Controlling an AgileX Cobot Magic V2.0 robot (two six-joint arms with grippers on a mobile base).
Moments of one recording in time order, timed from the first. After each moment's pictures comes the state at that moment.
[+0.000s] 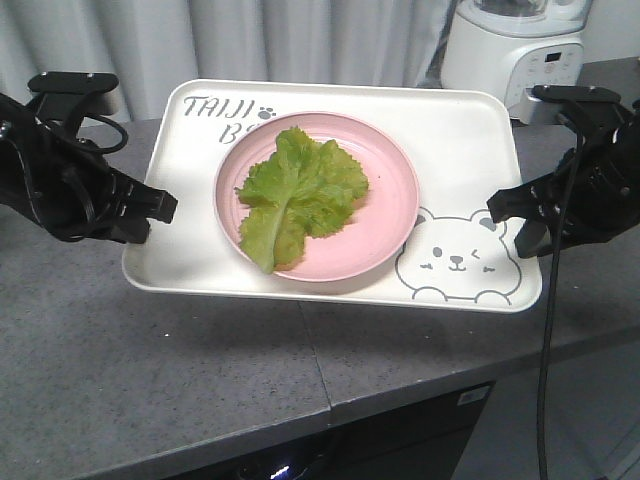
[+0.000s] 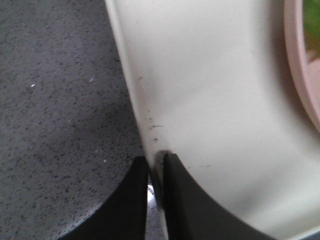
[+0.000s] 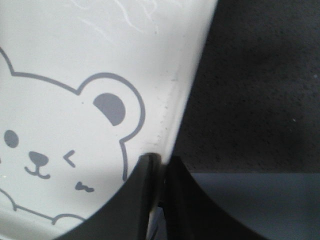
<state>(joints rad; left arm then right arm) -0.29 1.49 -1.38 -0.15 1.05 -0.01 0.12 1.51 -1.40 0.22 1.18 -0.14</state>
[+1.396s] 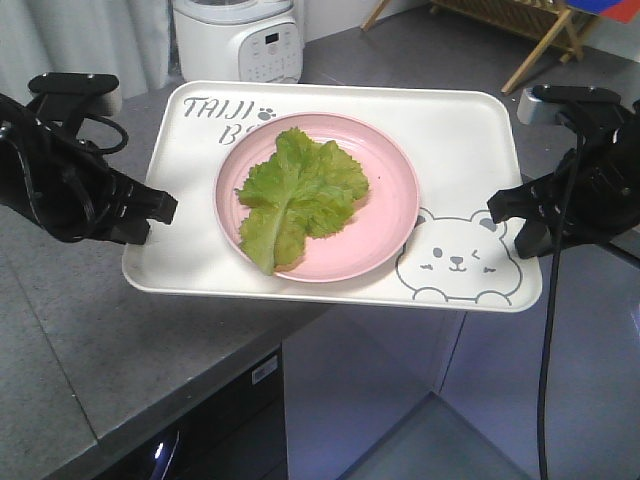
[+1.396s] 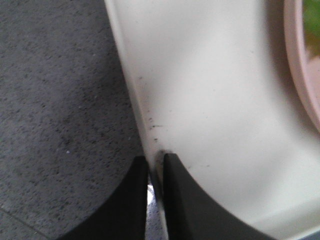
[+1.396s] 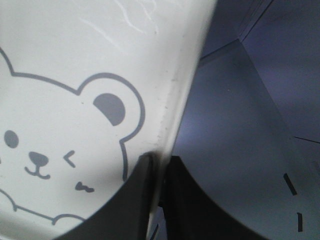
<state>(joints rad) -0.29 1.49 -1.38 -0.15 1.05 -0.01 0.12 1.51 -1.40 0.22 1.18 -0.14</state>
